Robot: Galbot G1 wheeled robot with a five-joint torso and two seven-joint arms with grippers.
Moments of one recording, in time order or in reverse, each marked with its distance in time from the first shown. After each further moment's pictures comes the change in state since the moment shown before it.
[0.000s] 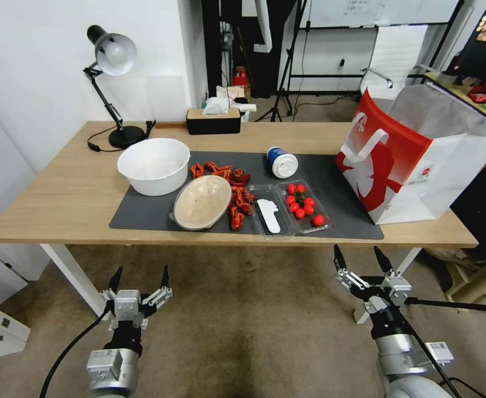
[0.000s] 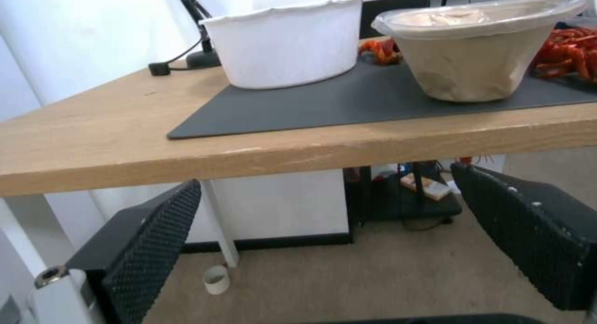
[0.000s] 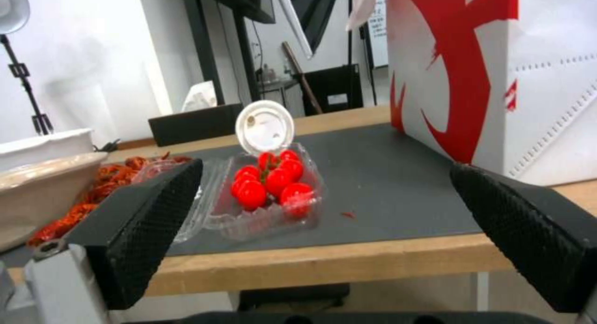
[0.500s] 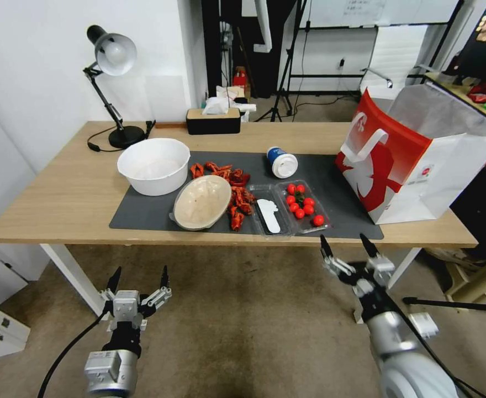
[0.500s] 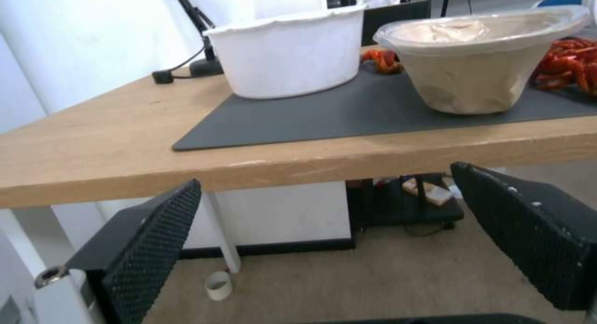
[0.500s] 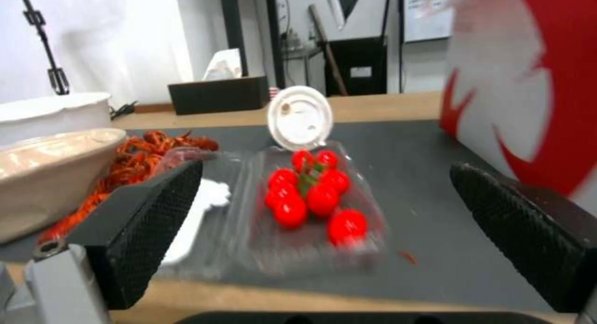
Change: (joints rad) left arm 0.000 0.000 -0.003 -0.016 0.003 0.003 -0.001; right arm 0.185 -0.100 -0.095 0.071 -0.020 -0.309 0.111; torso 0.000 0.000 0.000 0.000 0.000
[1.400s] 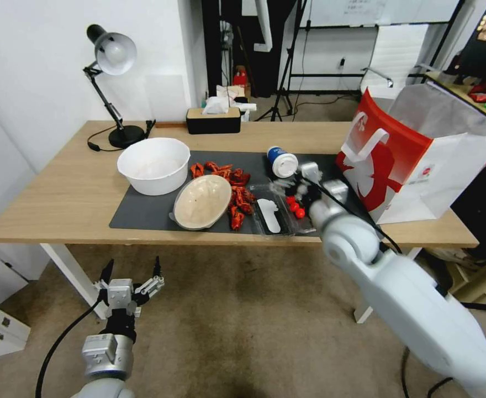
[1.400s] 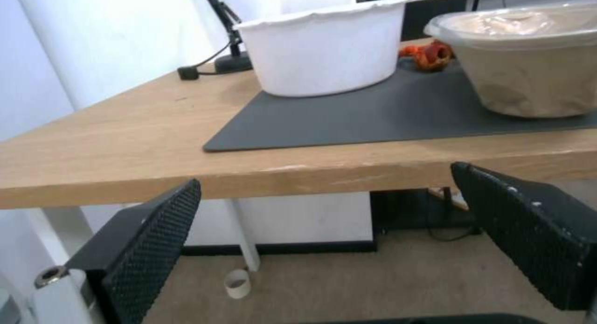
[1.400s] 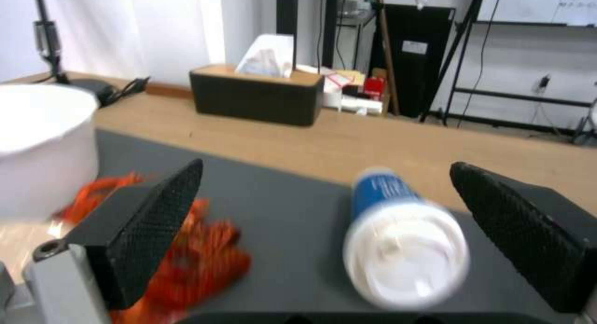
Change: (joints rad) left arm -0.078 -0.019 -0.050 0.032 -0.011 0.045 -0.003; right arm 1.023 -0.061 -0.578 -0.415 0.307 -0.412 0.252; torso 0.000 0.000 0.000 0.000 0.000
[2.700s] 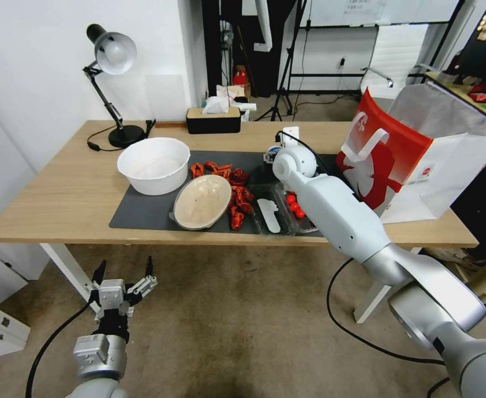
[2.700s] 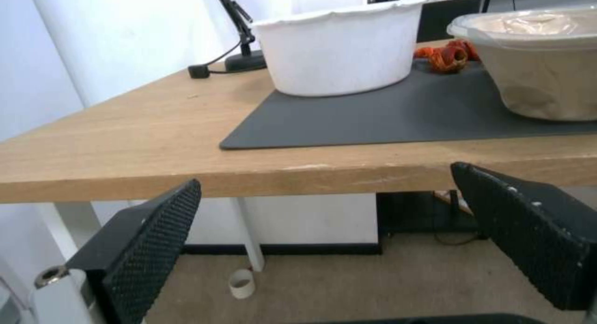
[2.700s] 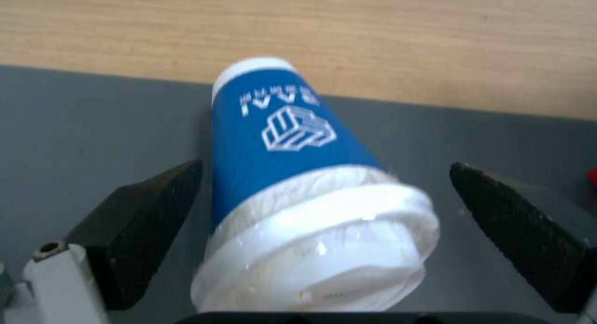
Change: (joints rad) left arm -0.004 0.013 -0.022 0.008 -0.038 -0.010 -0.002; right arm 0.326 0.283 -0.049 -0.557 0.203 -0.326 0.334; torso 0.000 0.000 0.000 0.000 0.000
